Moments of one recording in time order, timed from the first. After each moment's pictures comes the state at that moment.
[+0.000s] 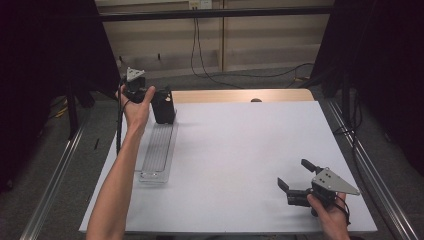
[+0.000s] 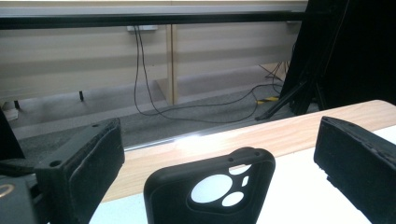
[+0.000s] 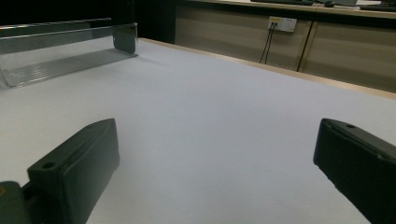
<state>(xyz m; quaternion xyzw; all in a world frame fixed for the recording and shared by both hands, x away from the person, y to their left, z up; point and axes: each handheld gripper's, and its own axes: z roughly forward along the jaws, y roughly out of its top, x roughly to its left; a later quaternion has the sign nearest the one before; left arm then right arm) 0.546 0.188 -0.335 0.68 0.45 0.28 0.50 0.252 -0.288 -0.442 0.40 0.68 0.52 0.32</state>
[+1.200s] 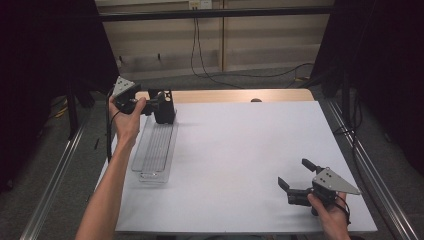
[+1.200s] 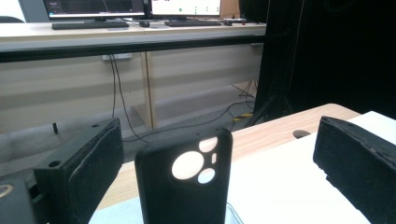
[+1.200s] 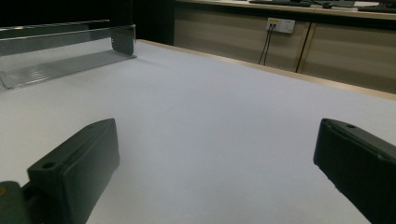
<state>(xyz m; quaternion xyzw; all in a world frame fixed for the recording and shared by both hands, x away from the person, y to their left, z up) 0.504 0.210 -0.338 0.68 0.38 0.28 0.56 0.253 -0.289 -0.443 0.40 0.68 0.52 0.32</state>
